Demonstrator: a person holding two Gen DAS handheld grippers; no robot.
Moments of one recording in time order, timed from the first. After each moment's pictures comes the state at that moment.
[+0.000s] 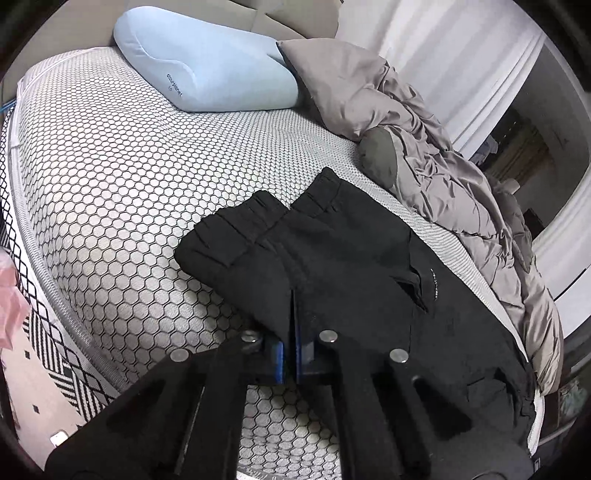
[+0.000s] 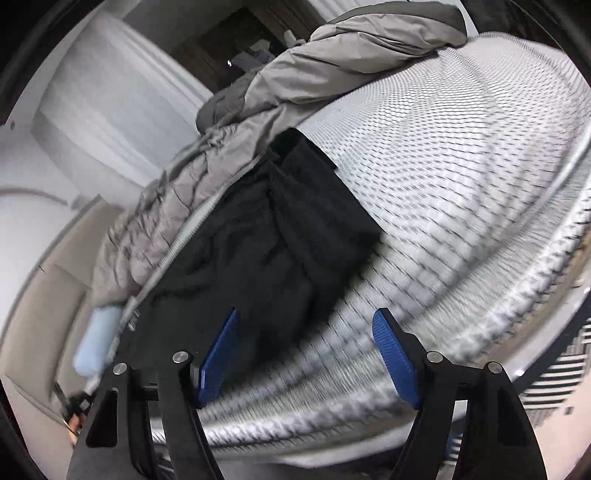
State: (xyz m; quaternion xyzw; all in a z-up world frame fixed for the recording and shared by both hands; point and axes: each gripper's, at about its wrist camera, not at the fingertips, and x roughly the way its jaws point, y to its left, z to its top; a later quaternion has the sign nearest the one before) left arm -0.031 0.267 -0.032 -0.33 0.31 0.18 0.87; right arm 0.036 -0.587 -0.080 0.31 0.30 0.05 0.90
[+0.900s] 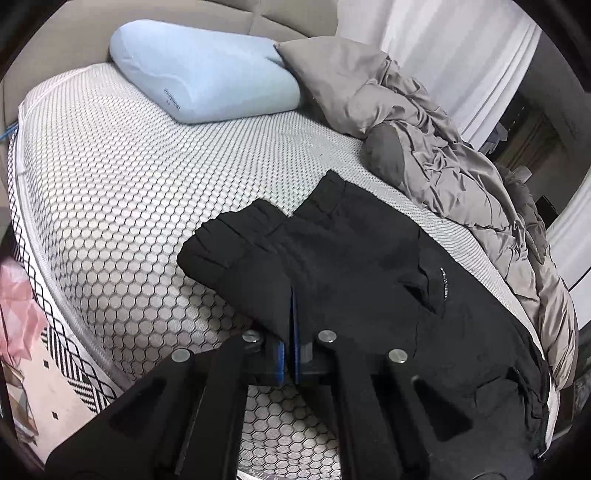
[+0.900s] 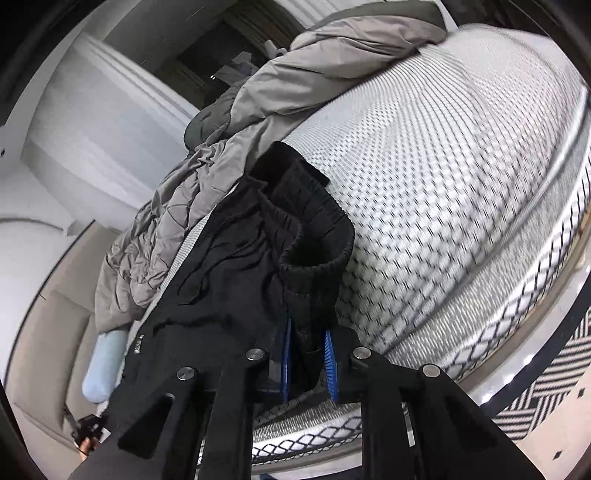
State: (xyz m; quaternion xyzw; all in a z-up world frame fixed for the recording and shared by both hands) left arm -0.010 0.263 -0.013 -0.30 0.32 0.21 0.88; right arm 0.029 -0.587 -0.062 0.31 0.31 0.02 0.90
